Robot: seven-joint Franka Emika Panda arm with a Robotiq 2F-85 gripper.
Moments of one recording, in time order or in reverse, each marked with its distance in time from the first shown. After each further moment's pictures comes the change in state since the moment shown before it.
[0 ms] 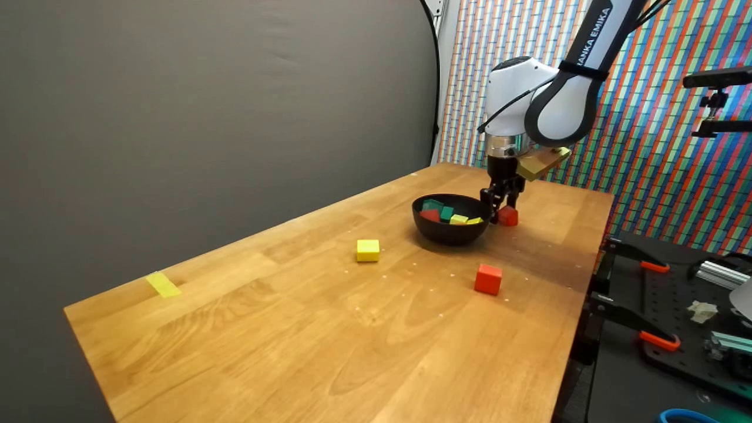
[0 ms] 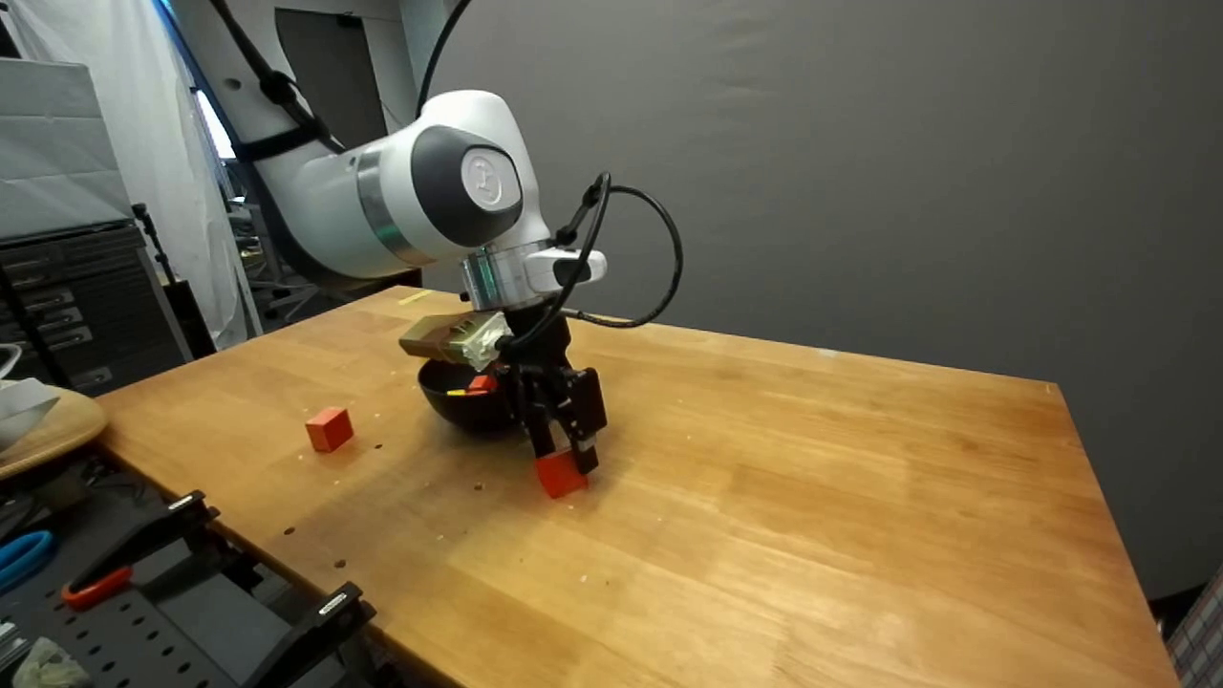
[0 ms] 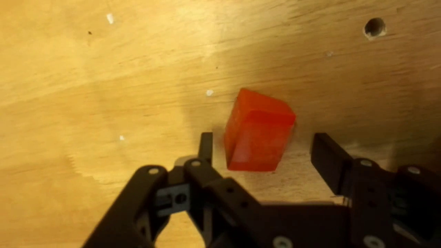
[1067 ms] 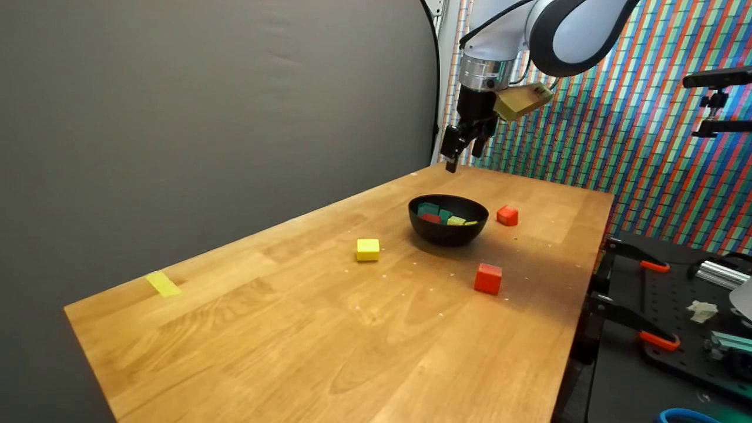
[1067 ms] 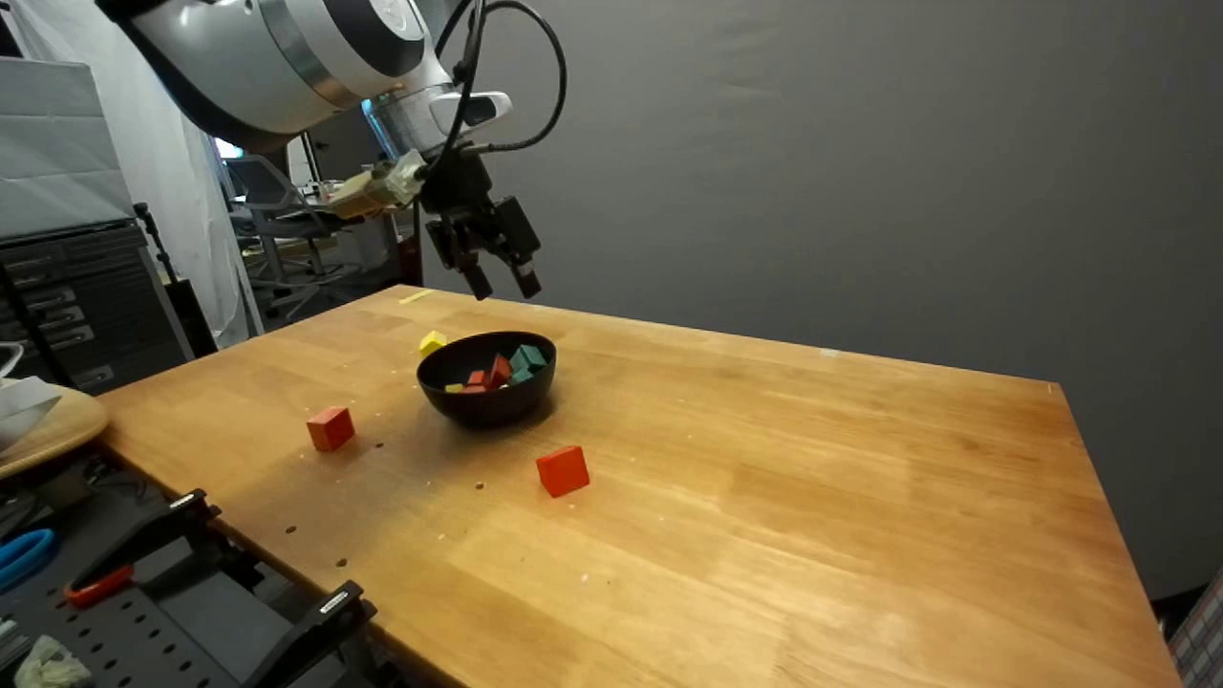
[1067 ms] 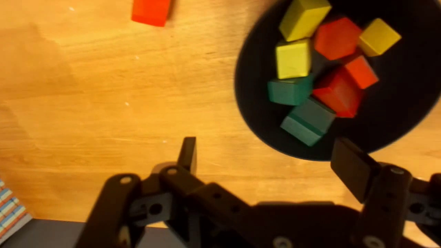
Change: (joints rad) arm 0.080 -0.319 0.154 -0.009 -0.081 -0.126 0.147
